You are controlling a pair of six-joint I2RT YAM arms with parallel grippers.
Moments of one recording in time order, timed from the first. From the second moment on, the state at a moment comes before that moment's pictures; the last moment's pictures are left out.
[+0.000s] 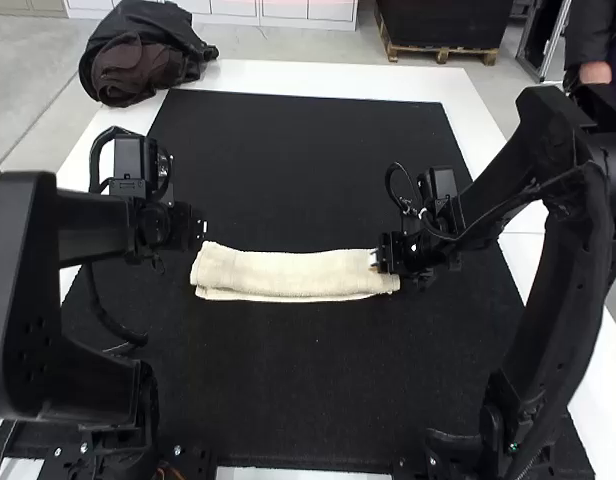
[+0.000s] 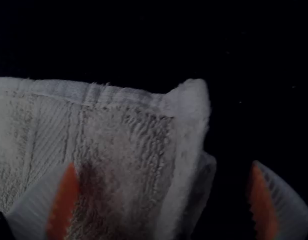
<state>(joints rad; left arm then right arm) 0.12 1.11 0.44 0.01 0.04 0.09 0.22 1.74 0.64 0.16 -0.28 0.08</state>
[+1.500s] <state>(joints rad) 0.17 1.10 0.47 0.01 0.03 0.09 0.40 1.57 0.85 -0.12 -0.42 0.26</state>
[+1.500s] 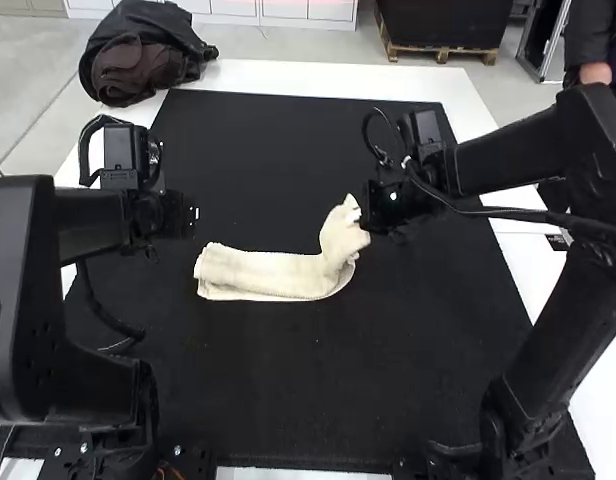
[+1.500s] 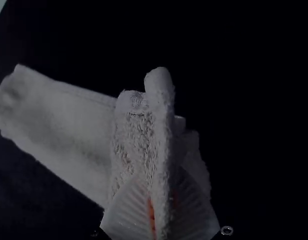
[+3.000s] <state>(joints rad) 0.40 1.10 0.45 0.06 0.08 0.15 0.80 1.98 1.29 -0.07 -0.42 0.37</state>
